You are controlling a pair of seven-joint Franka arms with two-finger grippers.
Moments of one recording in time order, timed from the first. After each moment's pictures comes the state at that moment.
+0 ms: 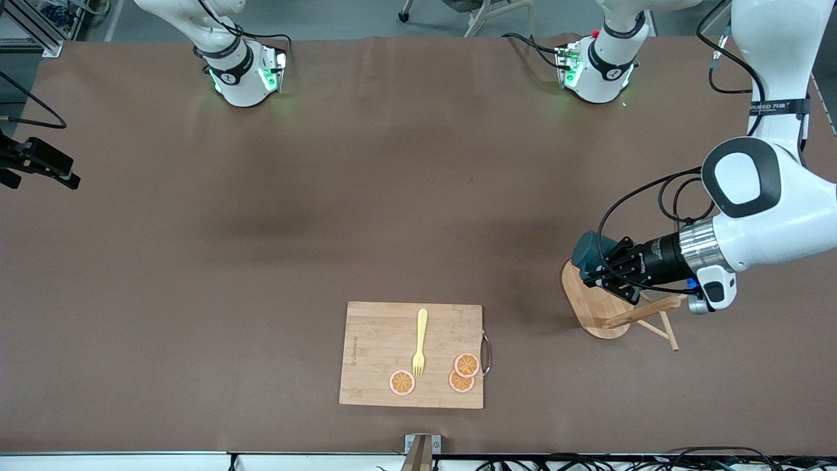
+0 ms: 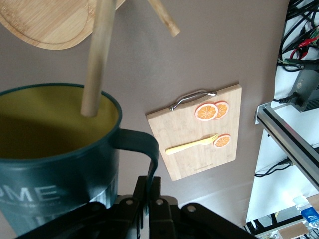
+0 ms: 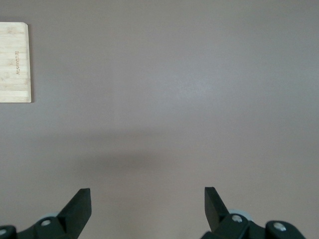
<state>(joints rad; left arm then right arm) -0.03 0.38 -0.10 -1.64 -0.70 2.06 -1.01 -0.05 -0.02 -0.04 -1.59 0.00 1.62 -0.06</state>
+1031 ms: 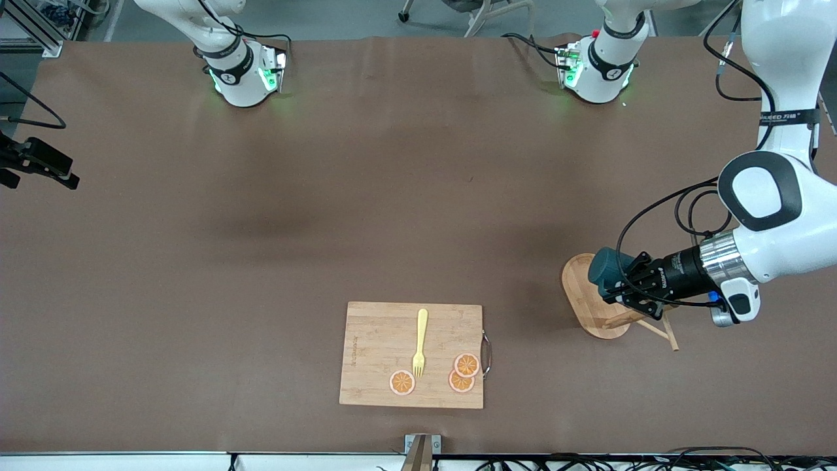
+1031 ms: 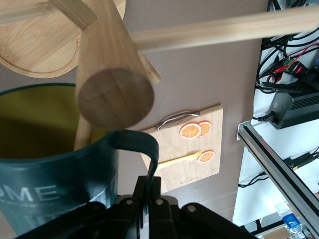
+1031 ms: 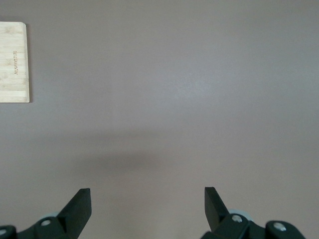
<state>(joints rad) 0.02 0.42 -0.09 -1.61 -0.71 2.09 -0.98 -0.05 -0.02 -0.04 -1.59 0.00 1.62 -0.06</state>
